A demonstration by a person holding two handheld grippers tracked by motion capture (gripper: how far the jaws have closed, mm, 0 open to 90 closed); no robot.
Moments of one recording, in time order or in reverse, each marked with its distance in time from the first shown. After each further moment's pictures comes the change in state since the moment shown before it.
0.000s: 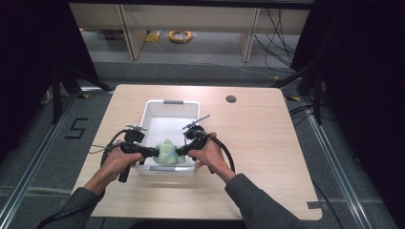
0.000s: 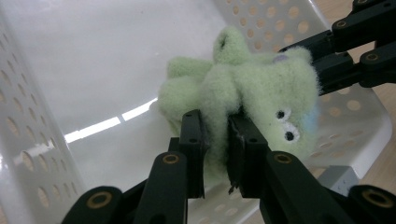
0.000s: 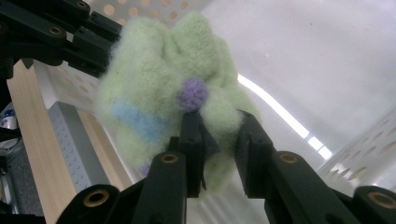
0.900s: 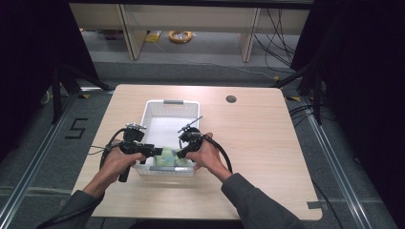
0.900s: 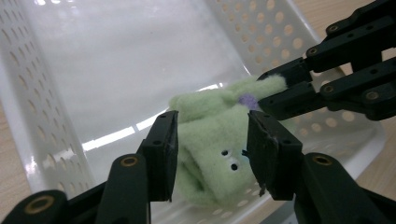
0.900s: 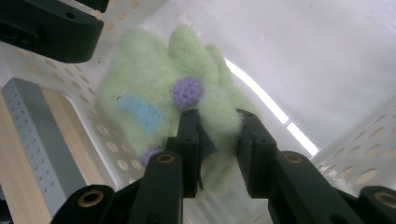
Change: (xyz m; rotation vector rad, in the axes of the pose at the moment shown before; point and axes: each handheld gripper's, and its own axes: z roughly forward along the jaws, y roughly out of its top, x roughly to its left) left arm -0.017 0.004 -0.013 -0.061 0.058 0.021; right arm 0.007 0.003 0.010 0.089 -0.083 -0.053
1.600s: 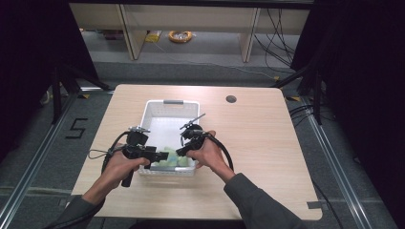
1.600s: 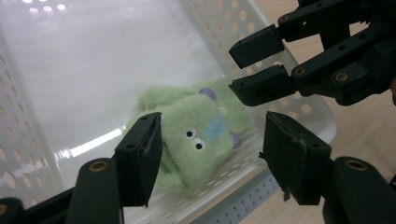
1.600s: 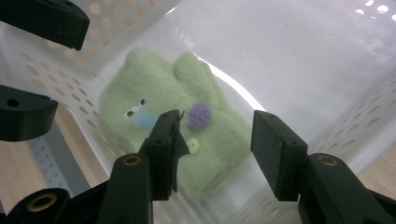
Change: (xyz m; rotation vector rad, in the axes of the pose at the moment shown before) left arm -0.024 -0.005 -0.007 -0.006 -0.029 0.001; right arm -0.001 0.002 -0.015 -0.051 -0.042 0.004
